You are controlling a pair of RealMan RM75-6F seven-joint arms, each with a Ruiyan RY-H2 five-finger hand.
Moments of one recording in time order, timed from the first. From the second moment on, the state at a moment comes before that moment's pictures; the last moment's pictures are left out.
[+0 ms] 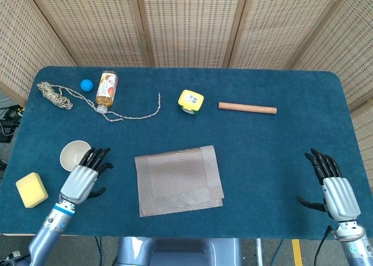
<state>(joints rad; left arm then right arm) -0.33 -1.44 0.03 -1.52 1.59 1.28 0.25 0.12 -1.09 0.03 -1.68 -1.57 1.46 0.20</state>
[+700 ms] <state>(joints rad) -0.29 -1.68 0.13 -1.56 1.63 1.21 0.61 0.12 -1.07 0.03 -1.68 -1.57 1.46 0.22</state>
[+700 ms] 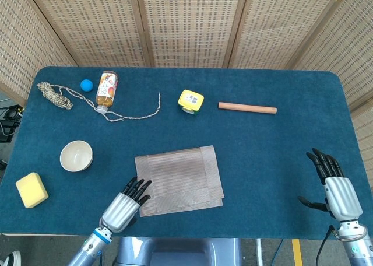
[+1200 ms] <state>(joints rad) -0.29 -1.76 0.11 -1.52 1.60 1.20 0.63 0.11 -1.07 0.03 -1.68 -1.57 1.46 0.23</state>
